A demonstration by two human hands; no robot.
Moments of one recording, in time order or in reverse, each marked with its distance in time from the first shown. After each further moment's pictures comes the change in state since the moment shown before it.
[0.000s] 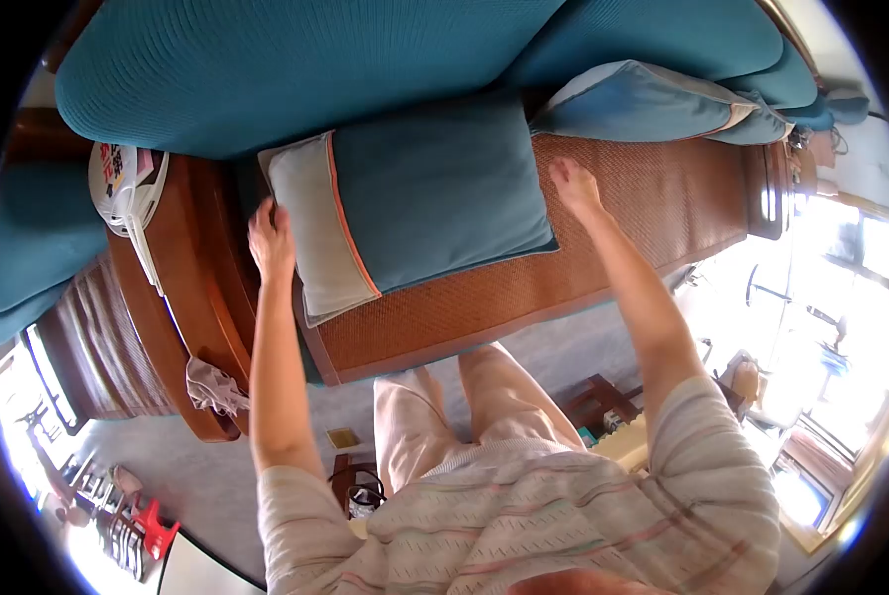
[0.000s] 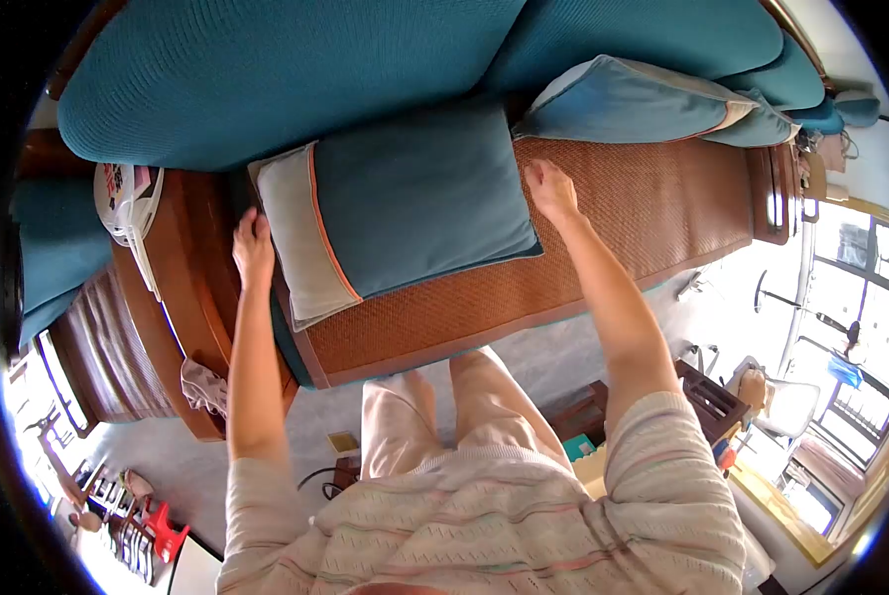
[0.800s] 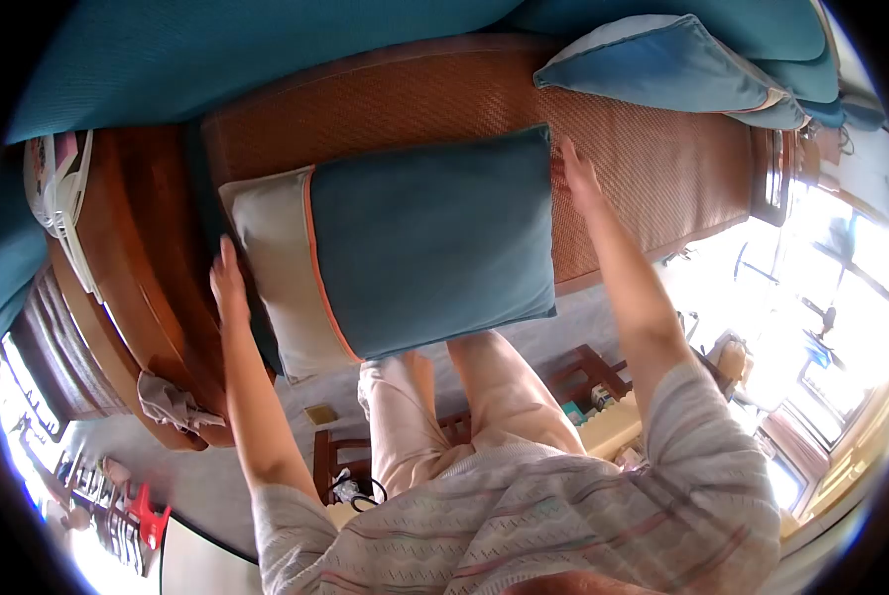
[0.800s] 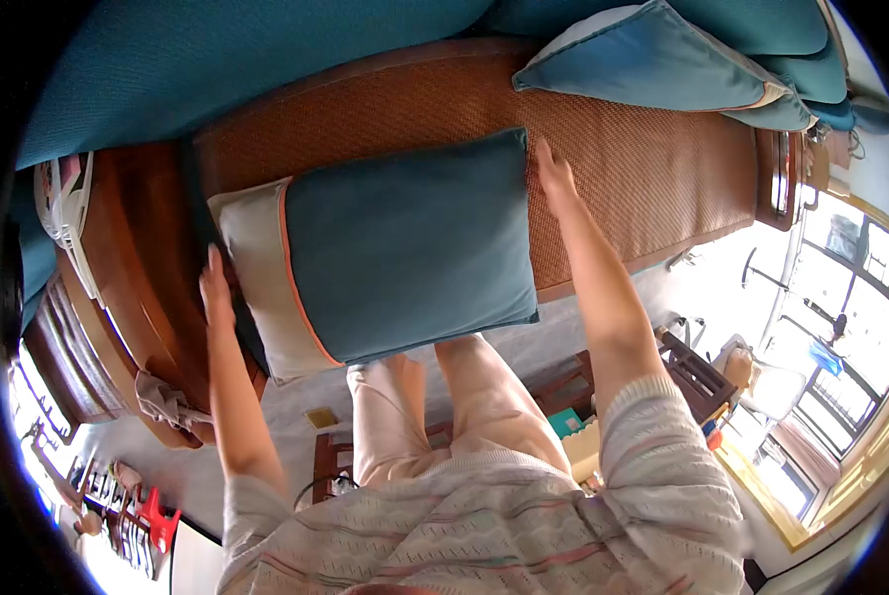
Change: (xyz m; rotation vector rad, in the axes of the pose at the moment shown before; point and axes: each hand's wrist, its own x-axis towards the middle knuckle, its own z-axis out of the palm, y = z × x) left_hand -0.057 -0.115 0.029 -0.242 -0.223 -0.612; right_hand -0.001 0.052 0.073 0.635 -0.034 0.612
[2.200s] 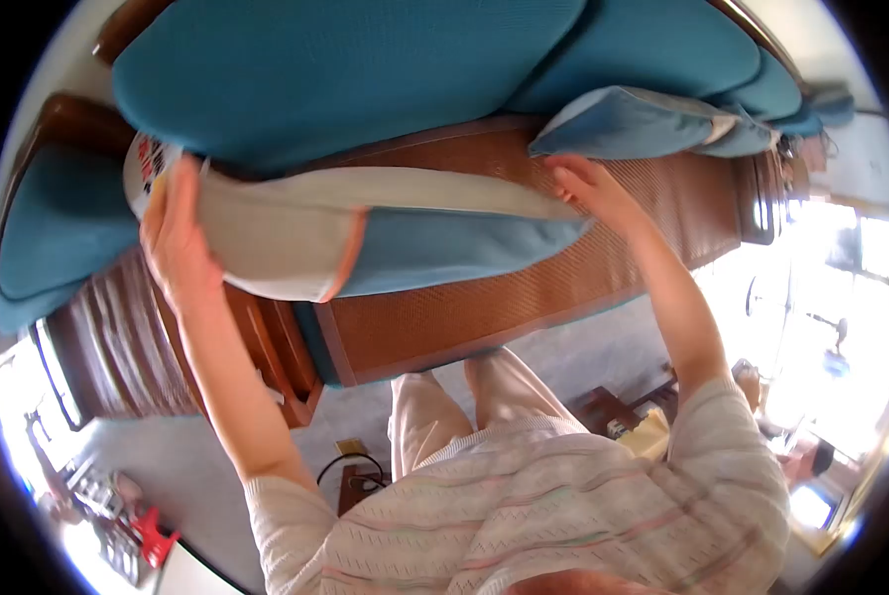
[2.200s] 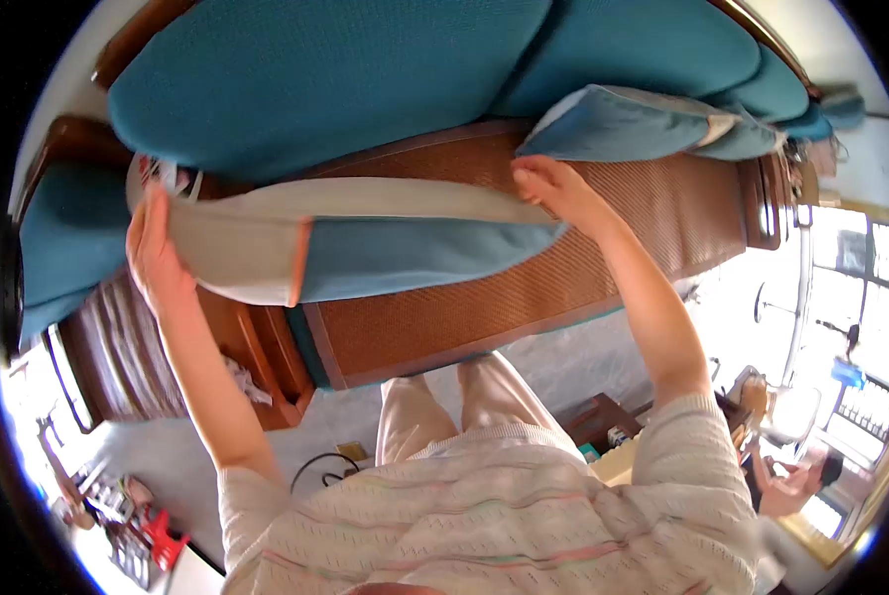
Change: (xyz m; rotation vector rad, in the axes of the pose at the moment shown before) left_hand -0.143 0.285 -0.168 -0.819 0.109 0.678; right_hand -0.189 -0.187 -0.072 -0.136 -0.523 -0.666
